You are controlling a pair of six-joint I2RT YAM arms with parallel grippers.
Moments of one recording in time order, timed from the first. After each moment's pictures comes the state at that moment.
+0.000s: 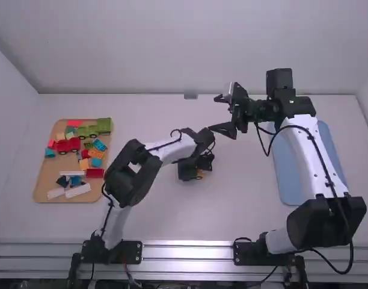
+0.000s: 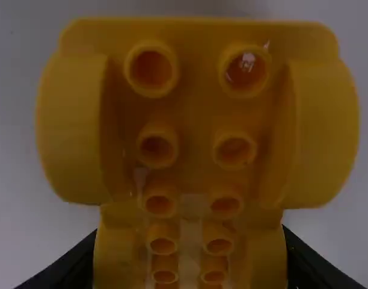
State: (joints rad) left arm -0.66 2.14 1.50 -0.97 -0.07 0.76; right arm 0.09 1.59 1.53 -0.89 -1.09 -0.99
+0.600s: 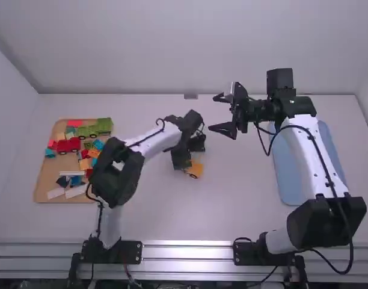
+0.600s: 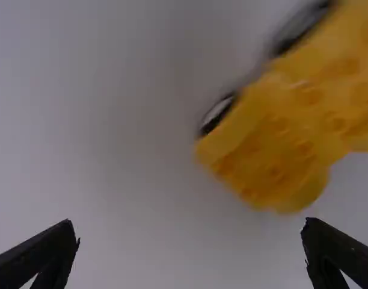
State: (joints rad) left arm -0.52 2.04 1.54 -0.90 -0.11 0.75; right arm 0.10 1.59 1.53 -0.89 -1.14 -1.00
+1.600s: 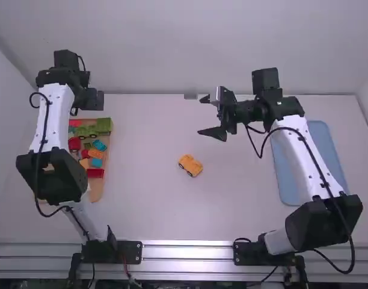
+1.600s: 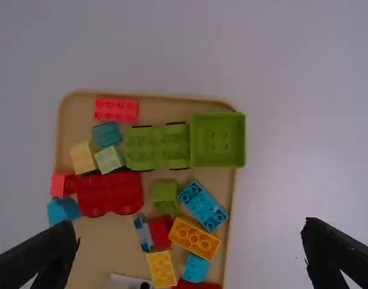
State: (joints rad) left arm 0.24 1.93 1.98 -1.13 -0.15 0.13; right arm 0.19 1.59 1.53 -0.84 -1.11 -1.05
